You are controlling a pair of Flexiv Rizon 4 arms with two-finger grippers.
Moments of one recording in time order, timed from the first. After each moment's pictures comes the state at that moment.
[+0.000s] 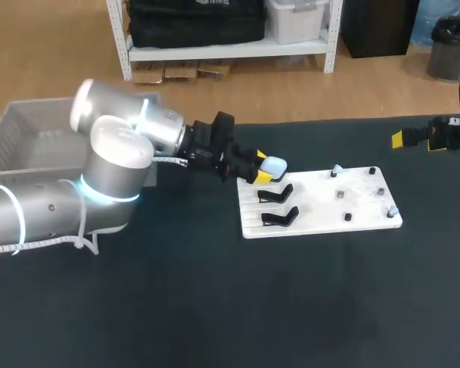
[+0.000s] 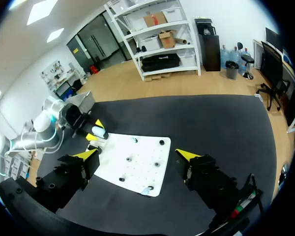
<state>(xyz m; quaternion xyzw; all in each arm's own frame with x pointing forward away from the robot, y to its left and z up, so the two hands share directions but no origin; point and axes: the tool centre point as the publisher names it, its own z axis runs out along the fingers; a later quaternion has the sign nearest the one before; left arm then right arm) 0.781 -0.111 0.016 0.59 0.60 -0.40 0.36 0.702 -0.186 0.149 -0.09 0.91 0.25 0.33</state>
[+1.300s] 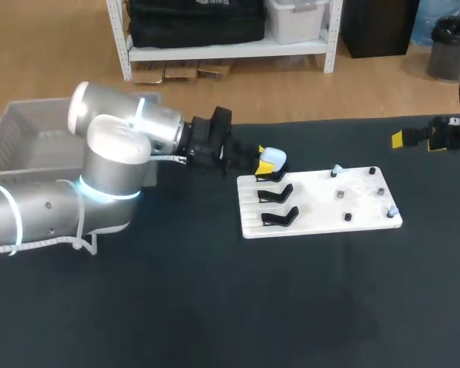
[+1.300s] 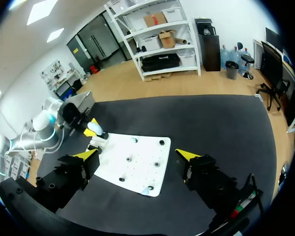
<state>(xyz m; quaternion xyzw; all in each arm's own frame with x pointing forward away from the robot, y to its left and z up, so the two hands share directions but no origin) 0.779 -0.115 0.043 0.59 0.57 -0.42 0.39 0.702 -0.186 0.149 -0.09 0.91 0.25 0.33</state>
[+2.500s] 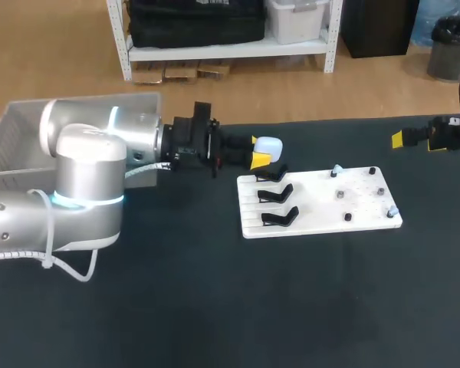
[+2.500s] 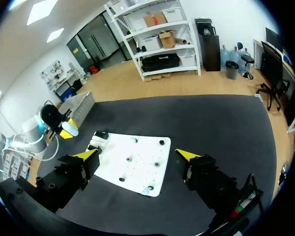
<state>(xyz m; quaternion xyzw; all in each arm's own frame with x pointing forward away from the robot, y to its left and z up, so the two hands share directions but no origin) 0.729 -0.107 0.108 0.54 0.54 -0.46 0.45 0.702 -0.186 0.149 -0.09 0.91 0.25 0.33</state>
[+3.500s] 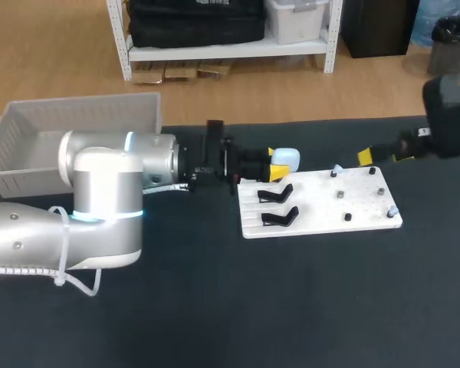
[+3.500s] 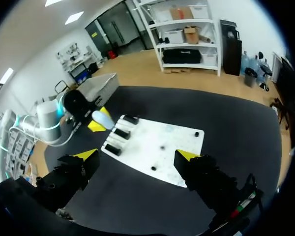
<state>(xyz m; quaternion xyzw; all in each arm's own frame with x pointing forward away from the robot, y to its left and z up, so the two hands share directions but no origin) 0.704 -0.140 0.102 0.52 0.52 -0.48 0.48 0.652 -0.110 0.162 -0.19 0.90 0.27 0.29</state>
